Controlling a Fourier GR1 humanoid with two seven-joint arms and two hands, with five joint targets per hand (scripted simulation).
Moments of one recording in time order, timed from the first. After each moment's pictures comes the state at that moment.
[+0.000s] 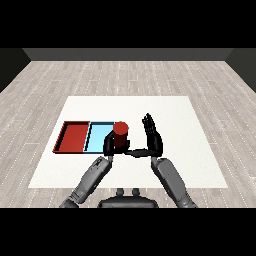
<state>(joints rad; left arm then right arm) -0.34 0.02 -0.46 -1.29 0.27 0.60 -0.40 -0.28 -0.05 0.40 -1.69 -0.21 -0.38 -0.18</state>
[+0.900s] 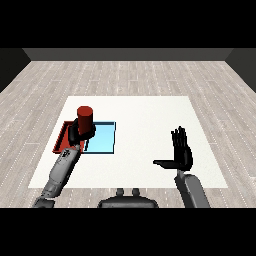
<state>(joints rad) -0.37 0.36 -0.17 -1.28 0.21 0.52 -0.24 0.07 -0.21 0.19 -1.88 -0.34 -0.21 -0.24</state>
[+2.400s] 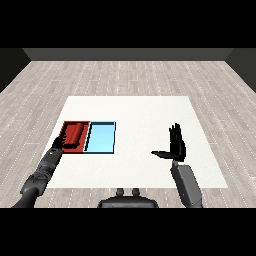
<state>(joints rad) -0.69 0.50 -0.13 -0.11 -0.02 0.29 -0.11 -0.08 -0.16 0.10 -1.55 -0.33 -0.15 -0.37</state>
